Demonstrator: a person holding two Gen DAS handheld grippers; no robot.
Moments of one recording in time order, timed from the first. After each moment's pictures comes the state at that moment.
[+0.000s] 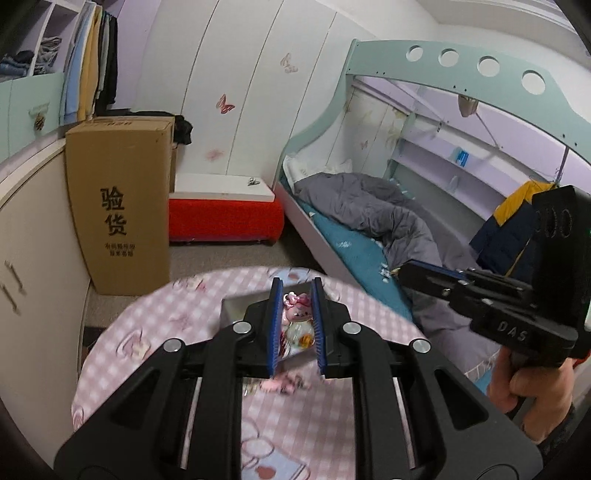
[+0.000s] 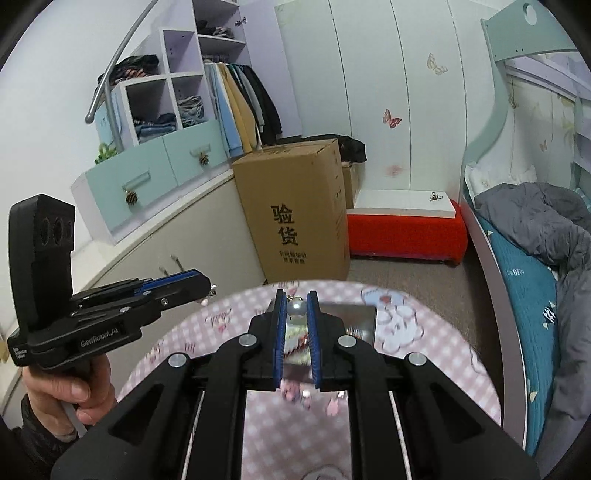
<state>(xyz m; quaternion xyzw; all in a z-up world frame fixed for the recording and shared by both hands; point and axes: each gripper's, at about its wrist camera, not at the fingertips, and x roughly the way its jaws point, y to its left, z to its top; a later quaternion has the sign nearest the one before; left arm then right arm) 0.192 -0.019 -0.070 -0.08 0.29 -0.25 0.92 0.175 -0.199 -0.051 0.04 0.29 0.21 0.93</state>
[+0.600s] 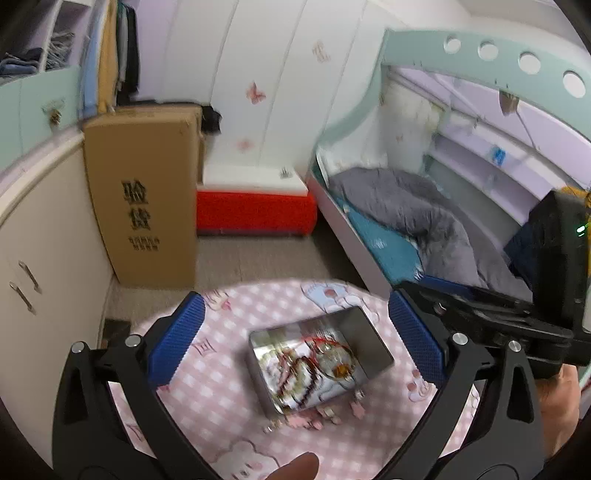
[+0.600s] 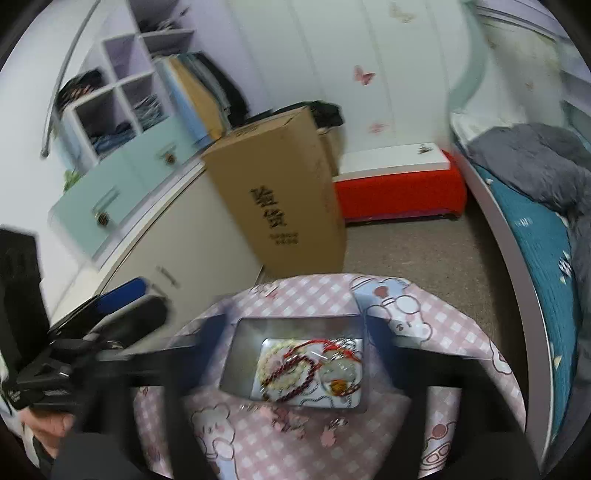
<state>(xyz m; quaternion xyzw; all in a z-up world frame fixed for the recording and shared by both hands) 0.246 -0.027 -0.079 -0.06 0.31 -0.17 0.93 0.250 -0.220 -0.086 0.12 0.36 0.18 0.91</state>
